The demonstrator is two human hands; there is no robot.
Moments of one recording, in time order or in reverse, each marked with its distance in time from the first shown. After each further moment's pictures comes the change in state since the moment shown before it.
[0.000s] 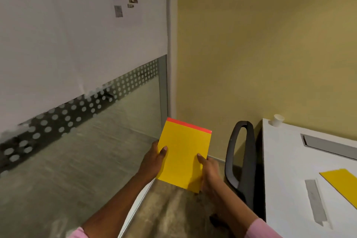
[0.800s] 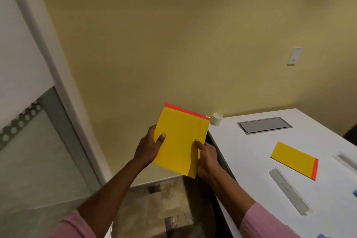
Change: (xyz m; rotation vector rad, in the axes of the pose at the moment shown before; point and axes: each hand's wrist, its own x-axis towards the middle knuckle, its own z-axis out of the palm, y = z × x) left_hand 0.389 0.096 0.158 0.046 -0.494 0.487; right_hand 0.250 -0.149 -0.043 0.308 0.544 -0.131
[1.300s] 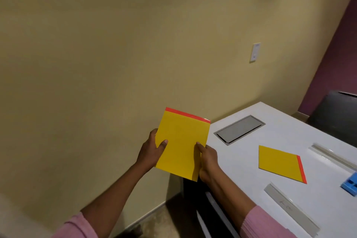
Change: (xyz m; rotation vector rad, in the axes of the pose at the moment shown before) left_hand 0.264 0.002 0.119 -0.026 -0.257 0.120; right_hand 0.205 -0.075 -0.022 0.174 0.323 -0.007
